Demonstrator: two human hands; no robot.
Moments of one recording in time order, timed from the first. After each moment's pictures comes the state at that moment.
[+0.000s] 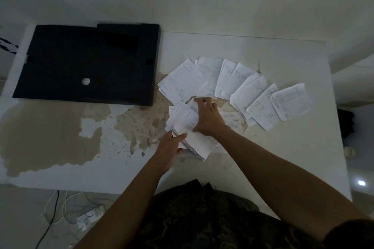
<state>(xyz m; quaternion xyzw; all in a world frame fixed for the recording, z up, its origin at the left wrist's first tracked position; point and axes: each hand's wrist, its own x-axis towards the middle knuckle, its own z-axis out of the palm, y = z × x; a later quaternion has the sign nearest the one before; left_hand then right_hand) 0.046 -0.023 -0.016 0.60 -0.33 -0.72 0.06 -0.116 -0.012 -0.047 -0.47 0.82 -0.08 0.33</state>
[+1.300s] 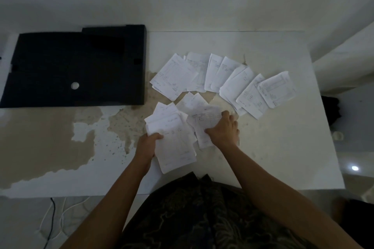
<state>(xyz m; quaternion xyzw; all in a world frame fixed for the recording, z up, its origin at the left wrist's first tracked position) 0.088 -0.031 -0.016 0.65 -0.39 -0.64 0.07 -0.106 0.071 -0.038 -0.17 0.93 -0.14 0.29</state>
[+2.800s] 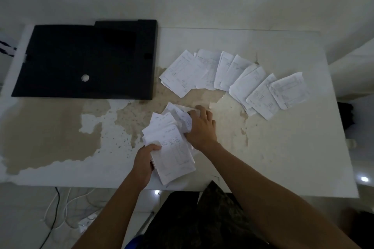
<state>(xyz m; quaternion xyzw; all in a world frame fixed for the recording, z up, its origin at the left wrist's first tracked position) 0.130 -0.007 -0.026 0.63 -0.25 -0.72 0.14 -0.050 0.030 -0.056 -0.43 0.85 -0.12 0.27</state>
